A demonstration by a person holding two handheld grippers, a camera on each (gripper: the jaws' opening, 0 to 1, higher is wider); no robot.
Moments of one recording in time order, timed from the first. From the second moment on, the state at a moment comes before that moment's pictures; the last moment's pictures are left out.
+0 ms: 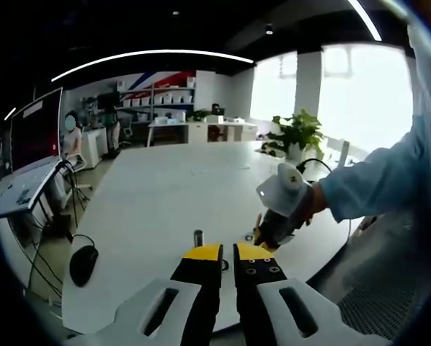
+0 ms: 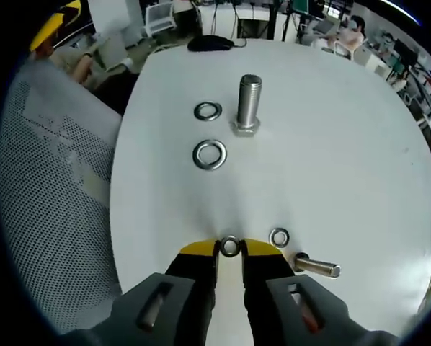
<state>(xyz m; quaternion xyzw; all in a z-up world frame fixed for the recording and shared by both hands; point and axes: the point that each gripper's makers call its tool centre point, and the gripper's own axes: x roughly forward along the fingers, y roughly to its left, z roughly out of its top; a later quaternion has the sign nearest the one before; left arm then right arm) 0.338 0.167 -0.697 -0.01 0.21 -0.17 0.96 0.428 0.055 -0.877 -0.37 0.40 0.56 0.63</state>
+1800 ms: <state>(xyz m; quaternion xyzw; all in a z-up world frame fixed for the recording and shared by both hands) 0.339 0.167 -0.696 -0.01 0.21 -0.17 0.96 0.426 -0.004 -0.877 -0.34 0.46 0.52 0.63</state>
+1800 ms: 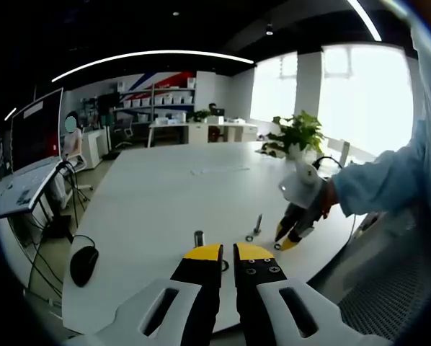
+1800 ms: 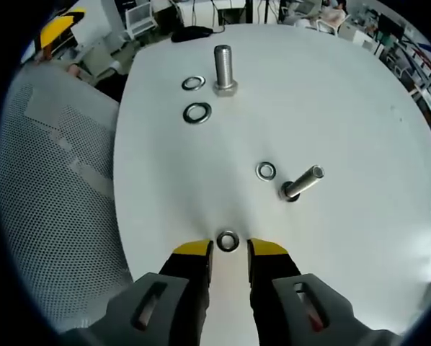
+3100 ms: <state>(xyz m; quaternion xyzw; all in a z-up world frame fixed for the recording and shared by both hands) 0.339 0.166 -0.697 -0.01 0.21 -0.17 0.96 0.451 -0.005 -0.842 -0.35 0.42 0.50 0.67</state>
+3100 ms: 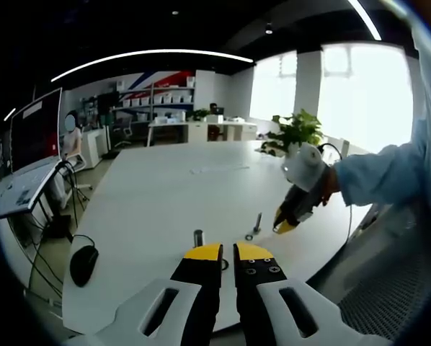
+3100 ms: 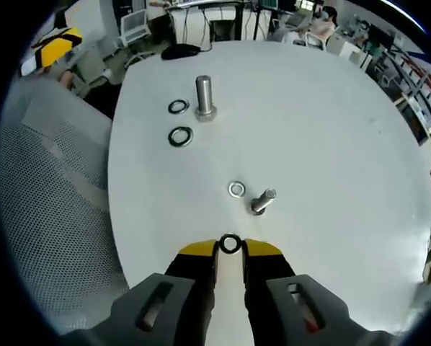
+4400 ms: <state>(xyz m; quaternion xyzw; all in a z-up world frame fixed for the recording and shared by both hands) 0.339 0.167 -0.696 -0.01 0.21 -0.17 0.96 0.480 0.022 -0.806 -0.36 0.38 0.51 0.68</state>
